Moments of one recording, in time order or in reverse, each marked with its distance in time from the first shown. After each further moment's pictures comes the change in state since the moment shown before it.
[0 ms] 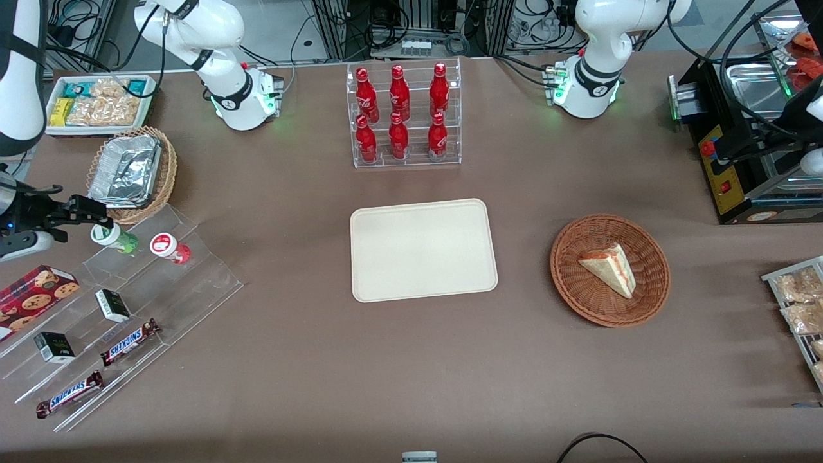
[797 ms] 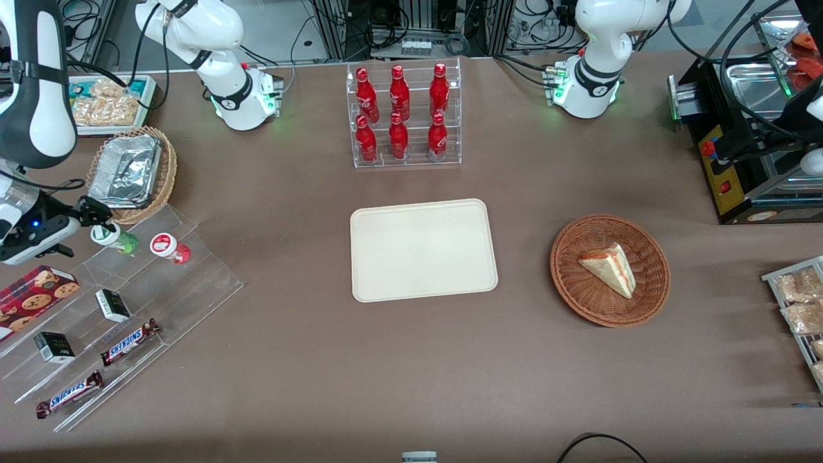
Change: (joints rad) arm -0.096 -0.058 -0.002 -0.290 0.000 0.351 -0.390
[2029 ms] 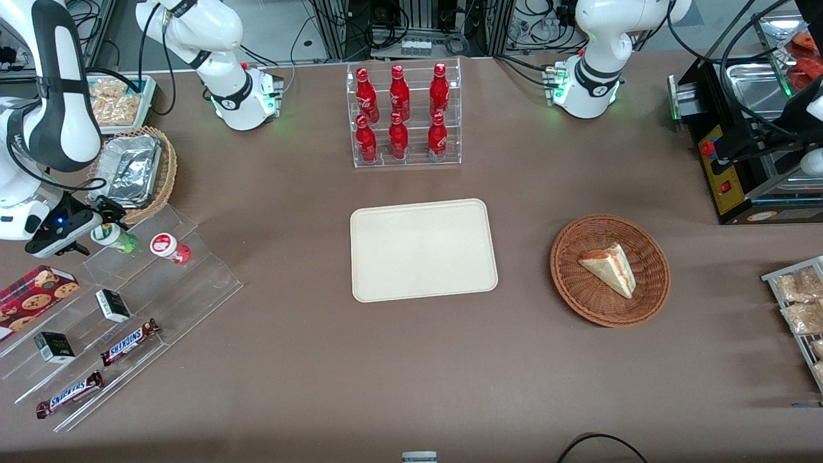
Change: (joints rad) arm -0.020 -0.005 -0.012 -0.148 0.000 0.163 -0.082
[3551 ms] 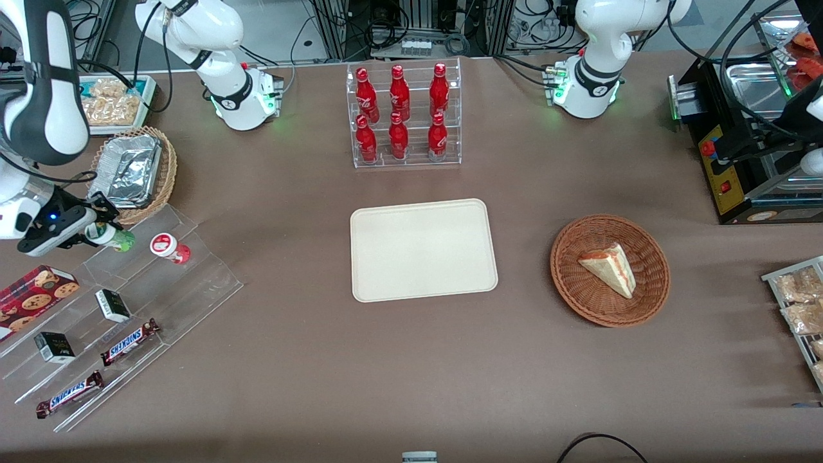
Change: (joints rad) arm 0.072 -0.026 -0.003 0.145 0.000 -0.241 0.080
